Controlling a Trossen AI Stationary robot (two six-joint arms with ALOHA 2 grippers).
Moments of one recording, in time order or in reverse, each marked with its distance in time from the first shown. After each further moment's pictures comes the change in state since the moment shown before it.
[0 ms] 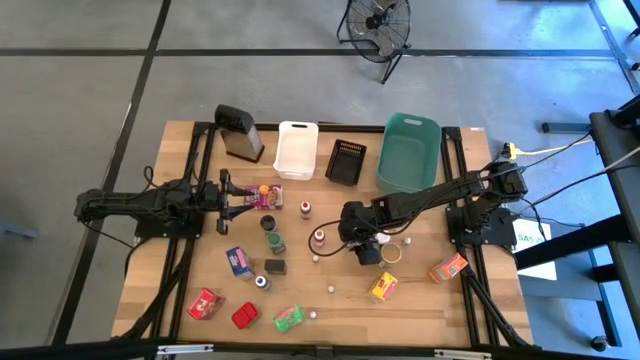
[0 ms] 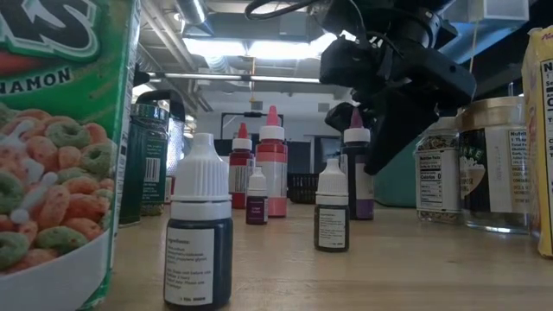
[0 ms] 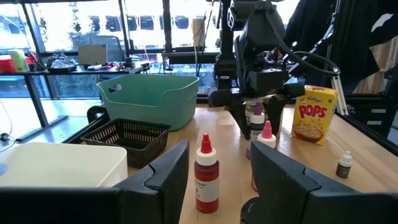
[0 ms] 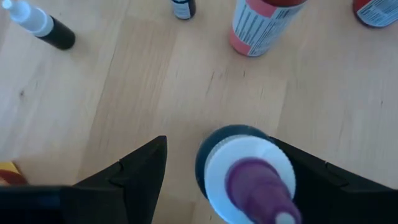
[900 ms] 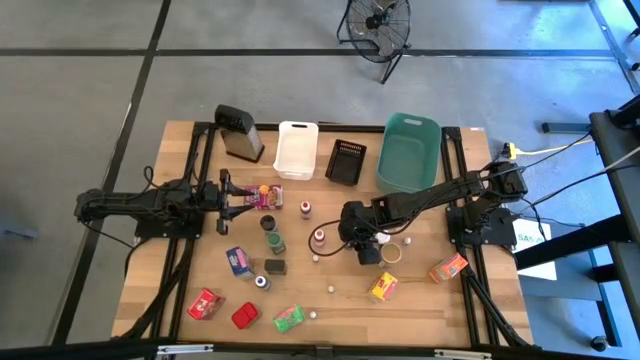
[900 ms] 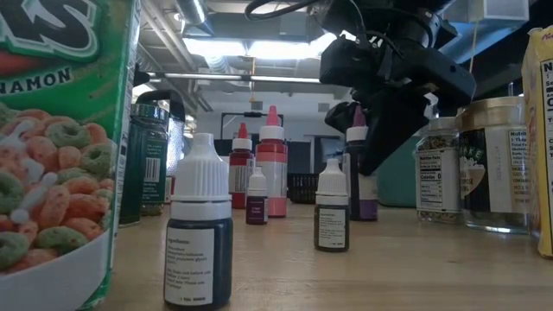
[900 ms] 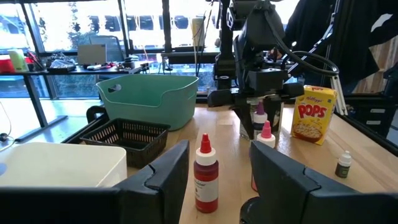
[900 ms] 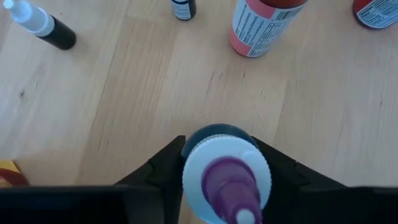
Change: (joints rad) left arm 0.000 0.000 0.000 0.000 0.002 0.000; right arm -0.001 0.000 0.000 -0.001 -0.002 -0.005
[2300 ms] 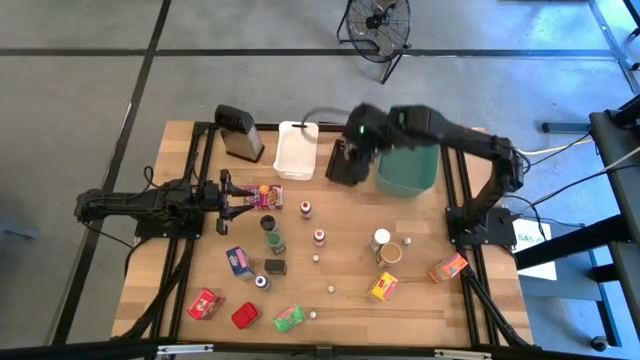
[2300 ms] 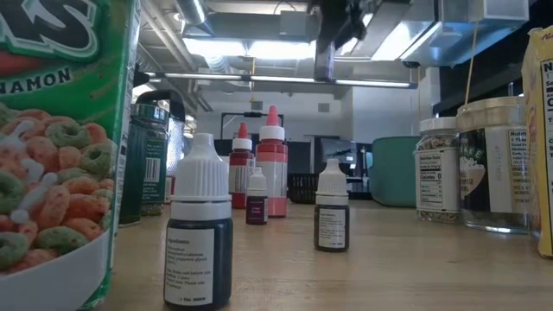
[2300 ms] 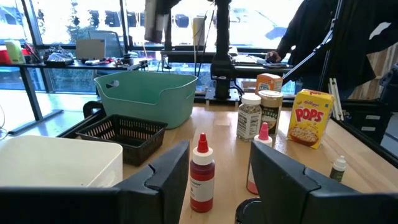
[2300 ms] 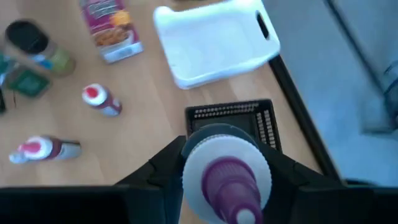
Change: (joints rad) left arm 0.000 0.001 0.000 0.000 0.000 -0.044; right arm -0.397 -0.013 0.856 -0.774 0.246 0.192
